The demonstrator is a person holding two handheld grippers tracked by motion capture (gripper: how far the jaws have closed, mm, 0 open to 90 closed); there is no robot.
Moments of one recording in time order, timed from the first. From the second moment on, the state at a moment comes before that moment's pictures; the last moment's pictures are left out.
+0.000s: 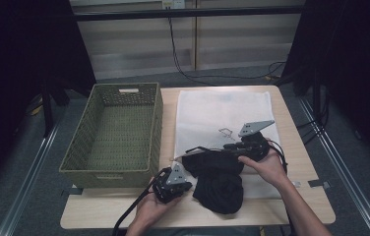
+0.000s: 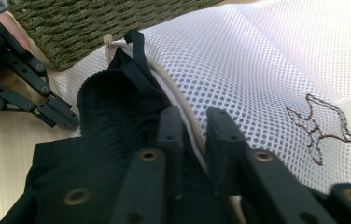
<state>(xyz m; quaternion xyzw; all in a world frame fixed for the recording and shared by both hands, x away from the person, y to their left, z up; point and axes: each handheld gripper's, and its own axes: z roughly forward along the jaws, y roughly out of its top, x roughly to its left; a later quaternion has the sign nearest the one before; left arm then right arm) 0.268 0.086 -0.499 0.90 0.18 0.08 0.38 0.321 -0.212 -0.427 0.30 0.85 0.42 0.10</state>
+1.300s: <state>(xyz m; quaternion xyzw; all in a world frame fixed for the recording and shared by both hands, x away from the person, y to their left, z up) 0.269 0.086 -0.499 0.90 0.19 0.08 0.38 0.239 -0.165 -0.485 0.20 0.92 0.34 0.02</state>
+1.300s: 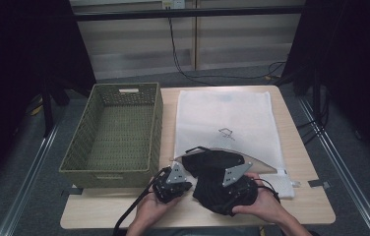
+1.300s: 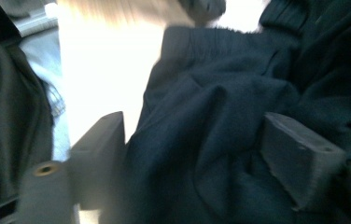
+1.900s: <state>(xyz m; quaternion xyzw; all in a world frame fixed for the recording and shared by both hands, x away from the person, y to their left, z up) 0.269 0.088 -0.500 0.90 0.18 0.08 0.38 0.260 -0.168 -0.473 0.24 0.91 0.34 0.06</state>
